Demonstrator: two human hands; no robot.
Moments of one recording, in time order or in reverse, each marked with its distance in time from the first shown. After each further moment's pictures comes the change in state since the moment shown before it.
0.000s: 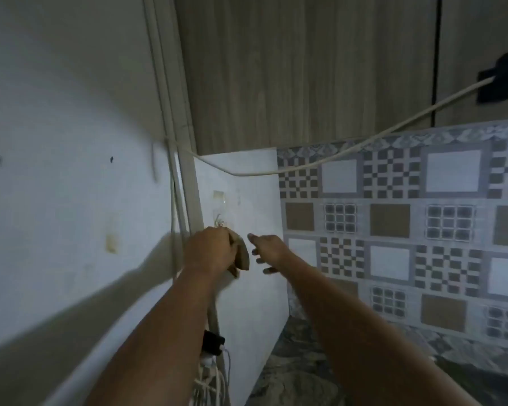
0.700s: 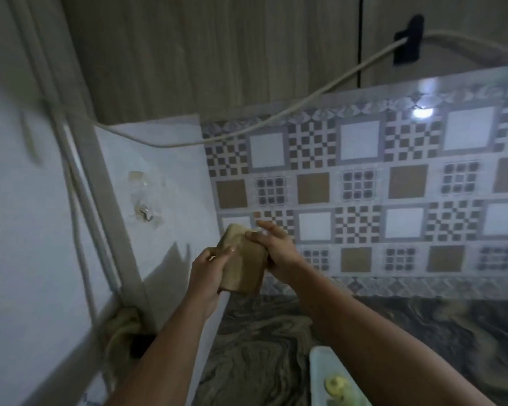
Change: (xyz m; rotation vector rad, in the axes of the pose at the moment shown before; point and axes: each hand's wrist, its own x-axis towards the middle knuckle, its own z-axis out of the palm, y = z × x) left_hand -0.052 0.088 0.088 -1.630 -0.491 -0.472; right_hand -0.048 0.093 -0.074 0.698 0.289 -0.064
